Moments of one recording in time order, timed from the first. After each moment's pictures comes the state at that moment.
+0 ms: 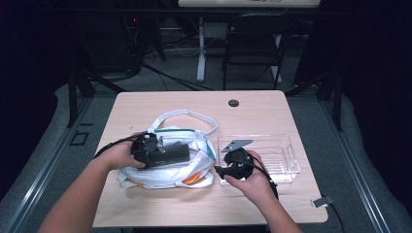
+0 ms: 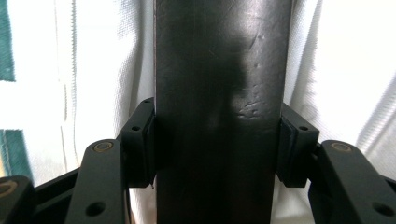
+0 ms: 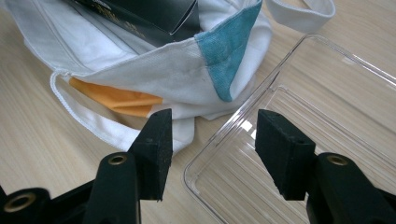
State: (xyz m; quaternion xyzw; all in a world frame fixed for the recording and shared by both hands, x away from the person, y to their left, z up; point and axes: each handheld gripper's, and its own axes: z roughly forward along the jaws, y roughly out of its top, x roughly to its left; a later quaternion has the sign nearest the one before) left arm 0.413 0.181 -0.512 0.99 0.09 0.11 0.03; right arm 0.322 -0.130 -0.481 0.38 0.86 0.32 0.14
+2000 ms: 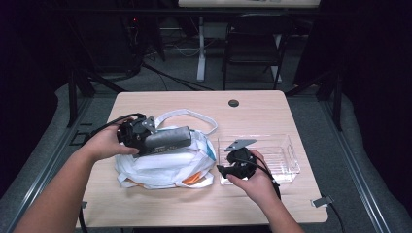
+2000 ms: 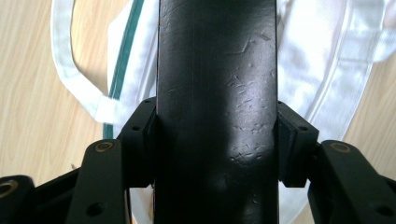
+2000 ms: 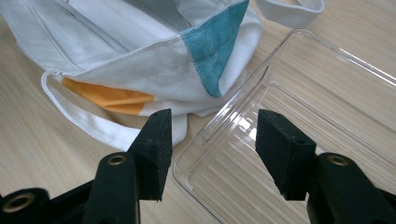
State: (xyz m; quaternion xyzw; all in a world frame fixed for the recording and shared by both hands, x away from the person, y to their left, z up) left arm 0.406 0.188 -0.426 0.97 0.13 0.11 0.14; right arm 0.323 -0.137 -0.481 0.39 0.85 0.32 0.14
